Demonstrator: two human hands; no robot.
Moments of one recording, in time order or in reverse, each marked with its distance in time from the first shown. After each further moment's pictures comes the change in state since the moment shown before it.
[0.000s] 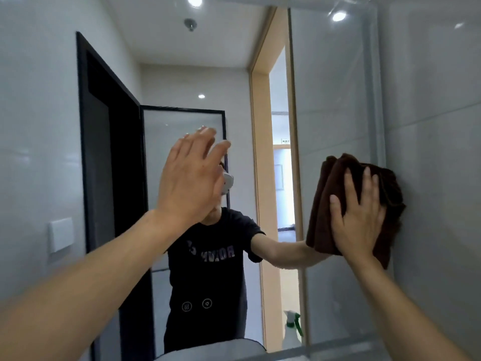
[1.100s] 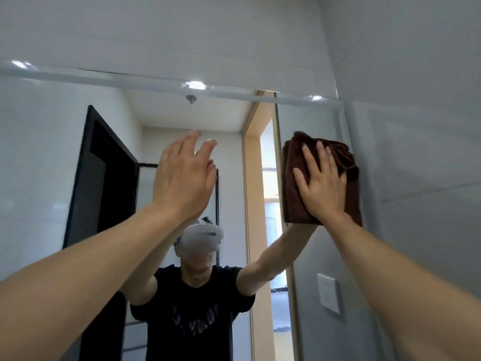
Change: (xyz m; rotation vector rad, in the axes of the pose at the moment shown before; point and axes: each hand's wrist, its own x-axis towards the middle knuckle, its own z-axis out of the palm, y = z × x) left_hand 0.119 -0.022 -0.016 0.016 0.169 -0.111; right_hand 0.197 -0.078 -0.025 0.040 0.056 -0.203
